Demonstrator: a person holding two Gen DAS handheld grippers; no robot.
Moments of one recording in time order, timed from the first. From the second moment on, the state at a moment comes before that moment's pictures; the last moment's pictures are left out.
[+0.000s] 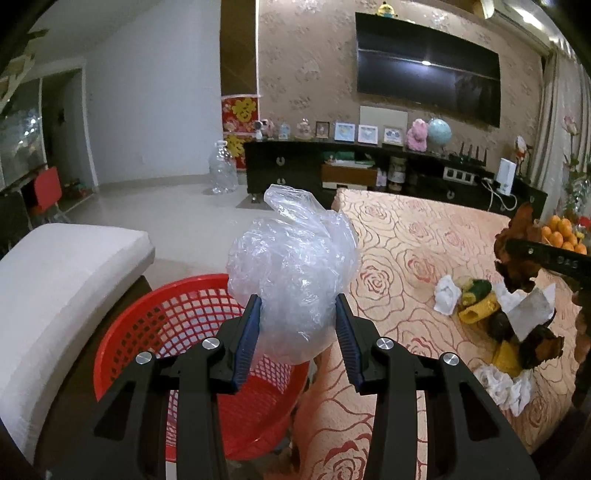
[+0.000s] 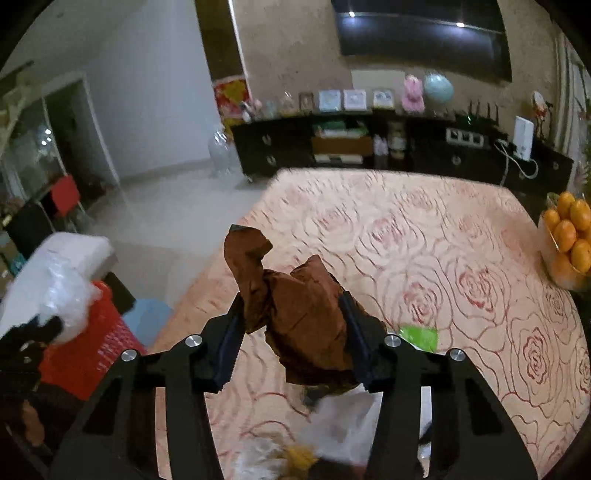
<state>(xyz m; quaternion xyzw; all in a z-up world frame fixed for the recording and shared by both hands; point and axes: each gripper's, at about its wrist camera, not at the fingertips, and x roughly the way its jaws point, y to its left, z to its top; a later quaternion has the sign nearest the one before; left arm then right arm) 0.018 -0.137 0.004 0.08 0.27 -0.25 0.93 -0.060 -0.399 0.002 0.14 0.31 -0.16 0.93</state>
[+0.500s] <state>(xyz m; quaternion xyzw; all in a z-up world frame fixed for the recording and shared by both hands) 0.028 -0.083 0.027 0.05 0.26 -0.19 0.95 -0.059 -0.354 0.023 0.12 0.27 -0.11 0.95</state>
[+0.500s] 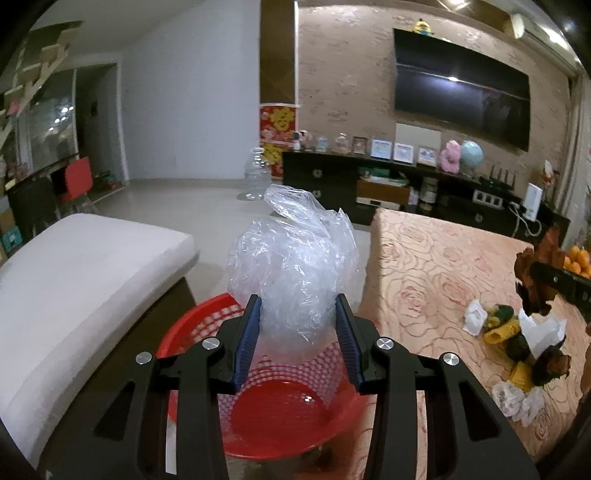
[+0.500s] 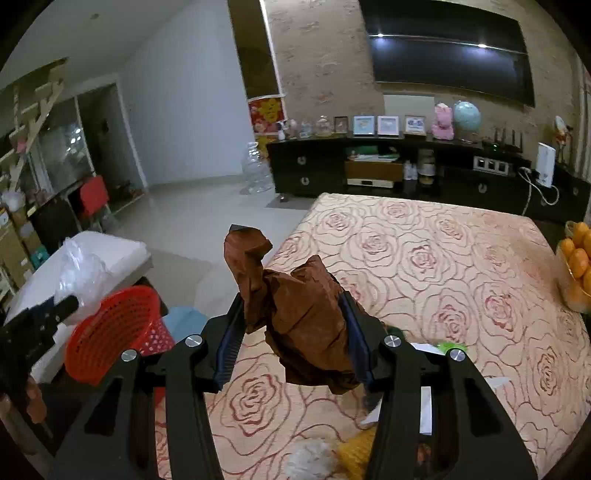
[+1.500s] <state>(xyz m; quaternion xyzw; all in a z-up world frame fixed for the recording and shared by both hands) 0.080 -0.035 -0.021 0.05 0.35 -0.11 0.93 0.058 -0.214 0.006 0.09 0.34 0.10 0.93</state>
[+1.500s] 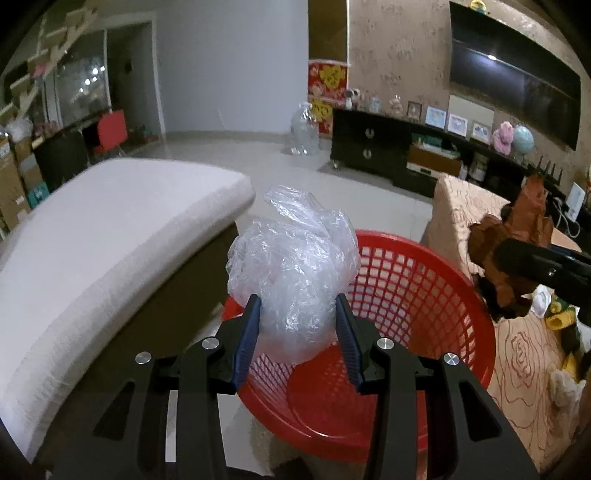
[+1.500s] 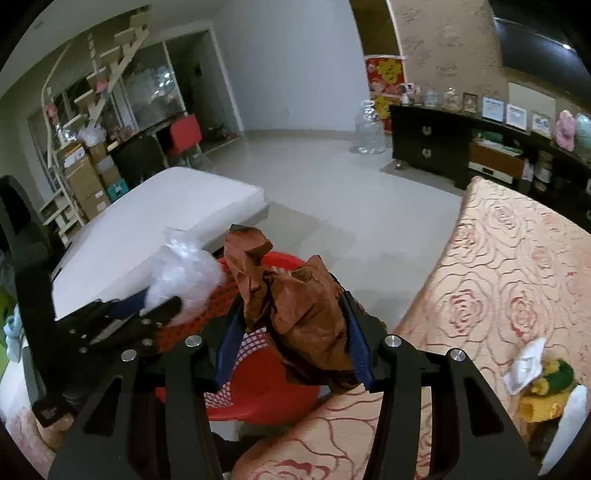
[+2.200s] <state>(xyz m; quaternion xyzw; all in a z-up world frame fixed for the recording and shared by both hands) 0.080 -0.022 -0.019 0.03 0.35 -0.11 0.93 0.060 -0.203 0.002 0.11 0.35 0.12 0.92</state>
